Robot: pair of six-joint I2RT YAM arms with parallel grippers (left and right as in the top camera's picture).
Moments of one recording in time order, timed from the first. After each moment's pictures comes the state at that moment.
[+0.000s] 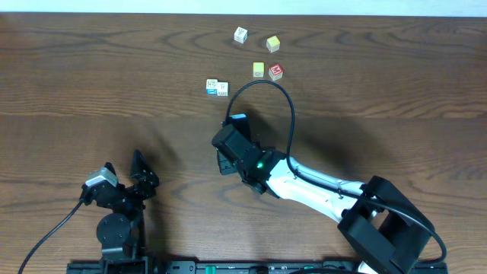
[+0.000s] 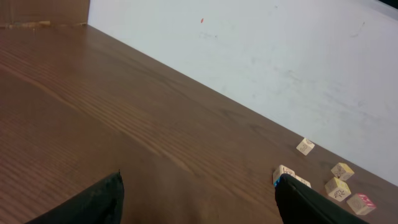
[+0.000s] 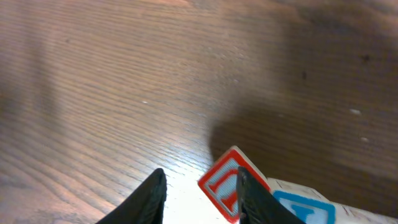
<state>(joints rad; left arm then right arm) 0.07 0.01 0.03 -0.11 -0.14 -0.43 0.90 1.82 1.06 -0.19 0.17 0.64</state>
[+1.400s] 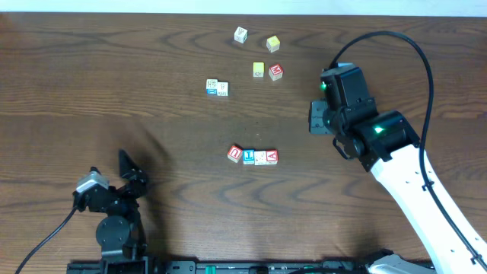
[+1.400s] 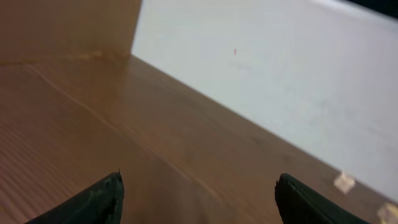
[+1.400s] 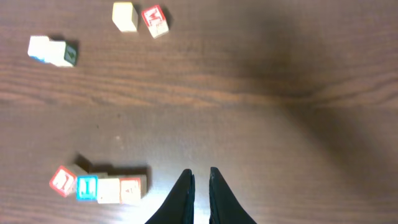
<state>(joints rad) 0.07 0.01 0.02 -0.04 -0.32 -0.40 0.43 1.38 1.28 -0.87 0.20 0.38</state>
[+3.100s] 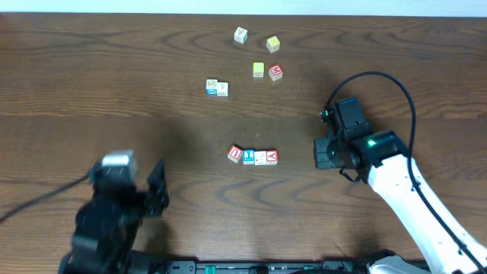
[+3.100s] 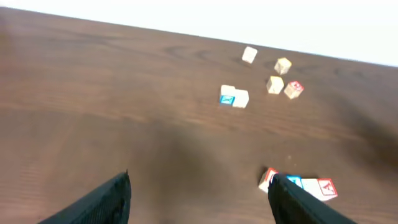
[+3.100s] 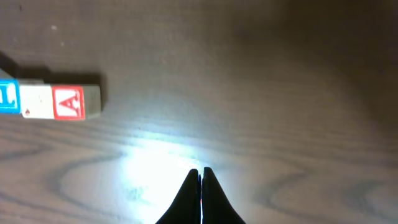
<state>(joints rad) -0.27 0.34 0.74 -0.83 -0.16 -0.28 0.36 1.33 0.99 -0.90 0.05 0.30</state>
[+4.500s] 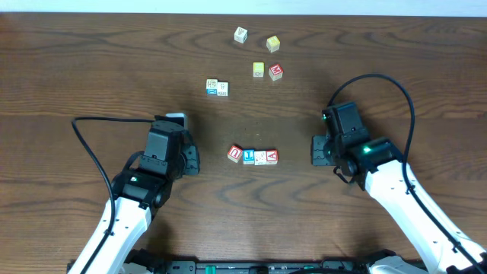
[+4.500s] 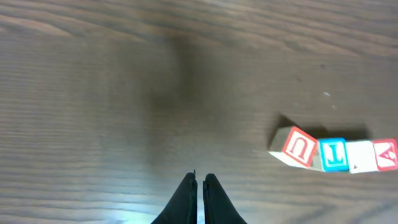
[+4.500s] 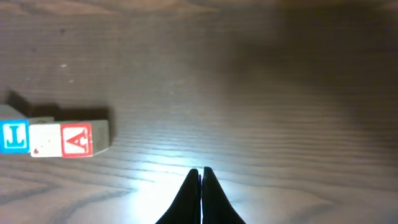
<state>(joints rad) -0.31 1.10 0.68 -0.50 -0.01 -0.32 0.37 1.34 0.88 -0.68 0.05 0.36</state>
